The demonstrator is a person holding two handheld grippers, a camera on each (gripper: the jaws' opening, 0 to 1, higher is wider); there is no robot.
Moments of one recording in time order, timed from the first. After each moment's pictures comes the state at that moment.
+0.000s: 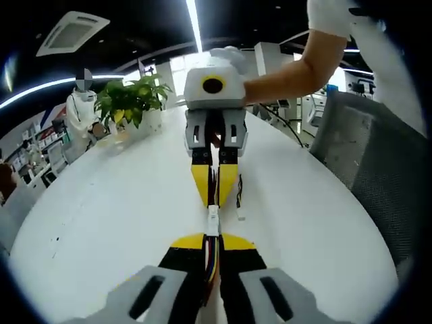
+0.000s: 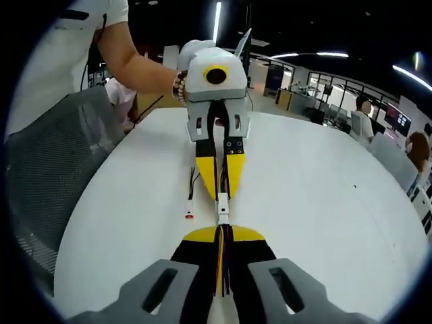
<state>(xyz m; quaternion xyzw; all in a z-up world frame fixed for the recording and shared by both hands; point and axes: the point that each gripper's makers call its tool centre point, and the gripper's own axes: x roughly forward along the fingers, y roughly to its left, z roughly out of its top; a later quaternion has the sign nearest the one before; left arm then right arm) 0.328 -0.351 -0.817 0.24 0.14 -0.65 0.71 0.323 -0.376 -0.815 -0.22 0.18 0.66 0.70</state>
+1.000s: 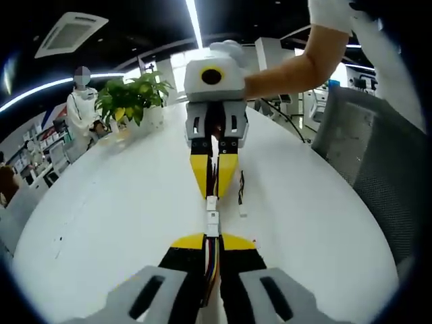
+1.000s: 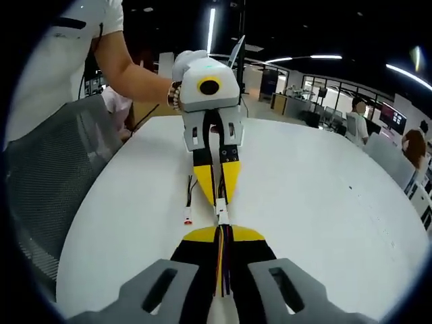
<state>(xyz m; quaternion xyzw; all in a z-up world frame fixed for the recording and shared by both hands) 0.323 -0.349 -0.816 0.25 0.14 -0.64 0.71 0.310 -0.366 -0.806 -0.22 0.17 0.65 0.71</state>
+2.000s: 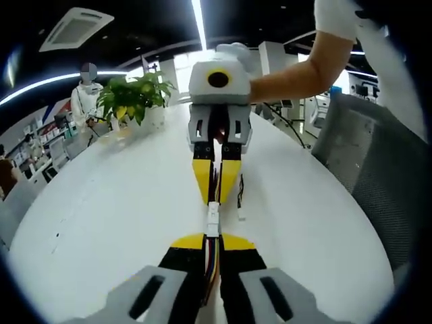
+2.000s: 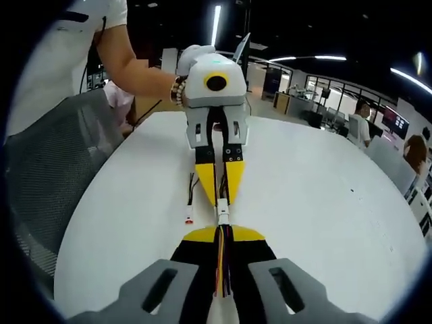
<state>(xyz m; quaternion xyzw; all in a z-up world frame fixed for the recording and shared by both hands) 0.319 -0.353 -0.810 0.23 0.15 -0.64 0.71 0.308 -0.362 -0.807 -0.24 0.17 0.65 0.70</state>
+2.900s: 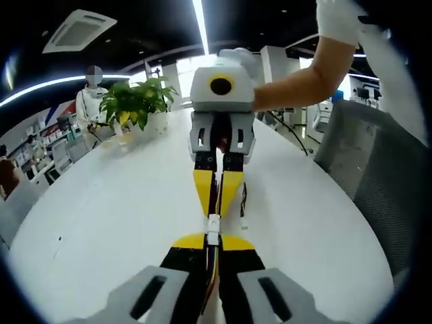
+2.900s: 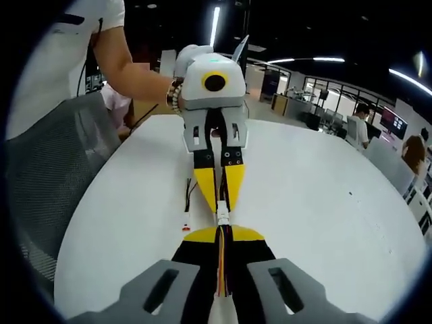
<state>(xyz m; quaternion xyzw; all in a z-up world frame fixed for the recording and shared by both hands) 0.324 -0.357 -0.804 0.22 0.14 -0.64 0.73 0.318 -0.363 -0.804 -0.23 0.17 0.65 0.71</state>
